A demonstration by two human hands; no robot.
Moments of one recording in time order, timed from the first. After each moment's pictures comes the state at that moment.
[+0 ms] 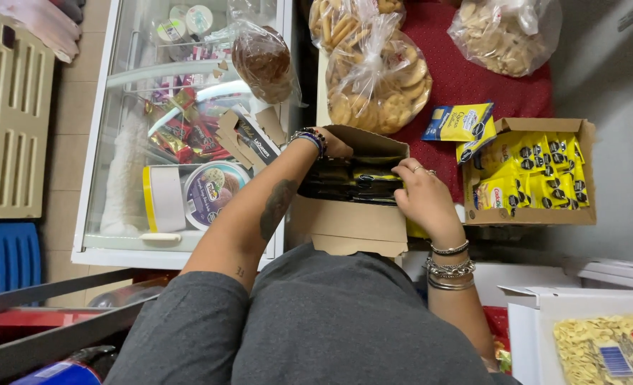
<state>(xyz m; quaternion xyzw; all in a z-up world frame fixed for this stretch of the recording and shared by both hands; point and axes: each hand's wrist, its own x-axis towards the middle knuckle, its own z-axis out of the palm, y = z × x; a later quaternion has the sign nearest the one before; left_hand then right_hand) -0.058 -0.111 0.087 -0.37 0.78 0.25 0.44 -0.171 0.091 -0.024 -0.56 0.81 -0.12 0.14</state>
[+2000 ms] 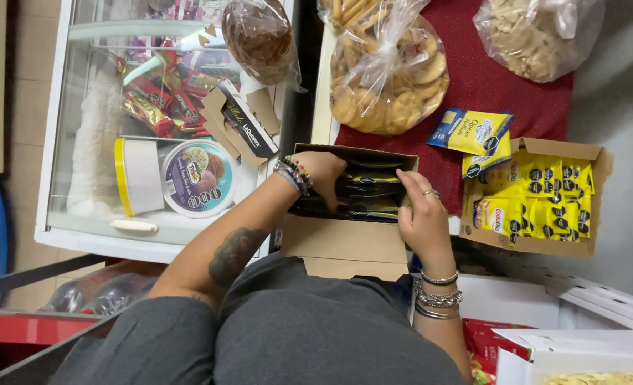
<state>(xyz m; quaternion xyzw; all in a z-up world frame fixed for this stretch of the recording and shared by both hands) -0.046 -0.141 -0.068 -0.11 0.90 0.28 0.32 -0.169 0.101 -0.046 -0.53 0.79 -0.27 0.13</state>
